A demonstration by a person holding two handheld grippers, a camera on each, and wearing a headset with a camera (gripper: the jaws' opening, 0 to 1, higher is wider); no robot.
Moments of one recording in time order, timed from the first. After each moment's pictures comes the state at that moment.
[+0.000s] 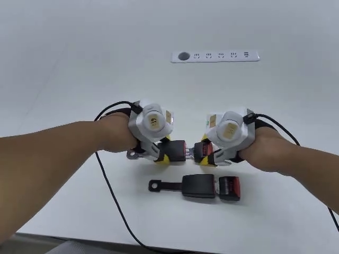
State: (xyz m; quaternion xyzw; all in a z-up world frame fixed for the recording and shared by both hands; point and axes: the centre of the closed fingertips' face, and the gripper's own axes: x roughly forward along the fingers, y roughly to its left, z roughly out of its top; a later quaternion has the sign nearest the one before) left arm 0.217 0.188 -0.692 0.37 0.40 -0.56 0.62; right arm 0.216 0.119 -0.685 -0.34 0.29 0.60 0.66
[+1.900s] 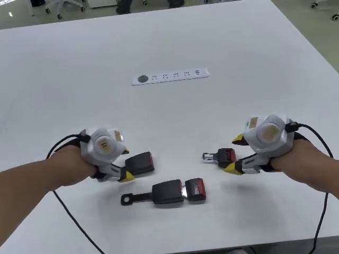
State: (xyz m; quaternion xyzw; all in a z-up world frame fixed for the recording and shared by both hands) left arm 0.217 0.216 -0.669 0.34 0.36 -0.47 0.73; right arm 0.190 -0.043 -0.644 -0.24 0.33 0.45 0.80
